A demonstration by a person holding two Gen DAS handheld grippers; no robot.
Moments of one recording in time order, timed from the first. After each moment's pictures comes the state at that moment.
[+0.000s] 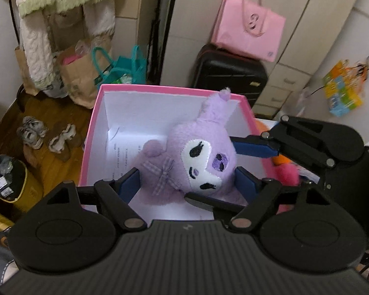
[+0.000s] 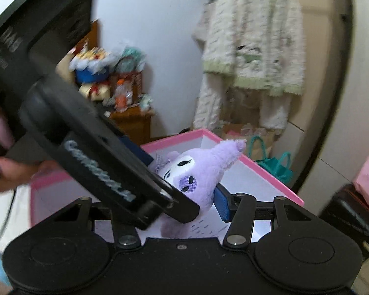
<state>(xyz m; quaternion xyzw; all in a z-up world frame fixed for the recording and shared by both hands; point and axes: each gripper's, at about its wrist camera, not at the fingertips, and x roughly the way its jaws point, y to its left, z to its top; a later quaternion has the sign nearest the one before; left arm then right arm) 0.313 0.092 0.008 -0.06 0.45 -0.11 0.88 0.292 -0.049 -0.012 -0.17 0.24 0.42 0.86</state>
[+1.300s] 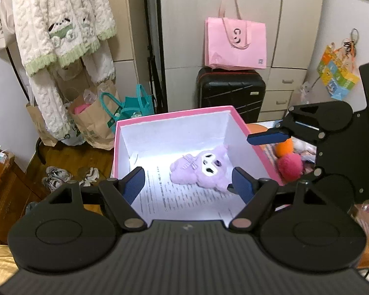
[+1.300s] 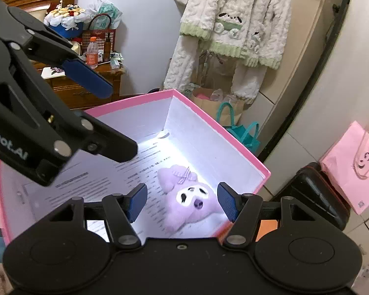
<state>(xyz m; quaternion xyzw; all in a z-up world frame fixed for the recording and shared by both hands) 0.249 0.086 0.051 0.05 0.36 -0.12 0.92 0.284 -0.048 -0.004 -0.25 0.30 0.32 0.86</state>
